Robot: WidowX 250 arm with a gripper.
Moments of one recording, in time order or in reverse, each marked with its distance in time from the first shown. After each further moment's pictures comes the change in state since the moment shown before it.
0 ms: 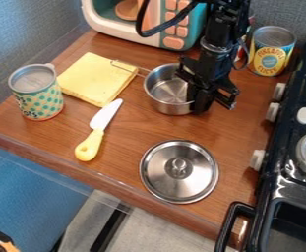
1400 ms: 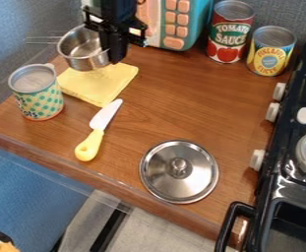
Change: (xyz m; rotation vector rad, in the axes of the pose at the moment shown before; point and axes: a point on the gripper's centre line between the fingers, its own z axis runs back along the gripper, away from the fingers) arm -0.055 0.136 0.042 0.008 -0.054 0.289
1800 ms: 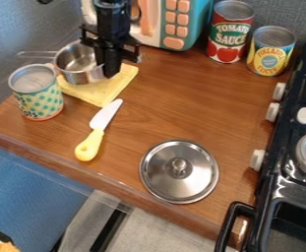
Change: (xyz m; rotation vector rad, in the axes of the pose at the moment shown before) arm -0.003 0.008 -0.032 0.007 0.074 0.020
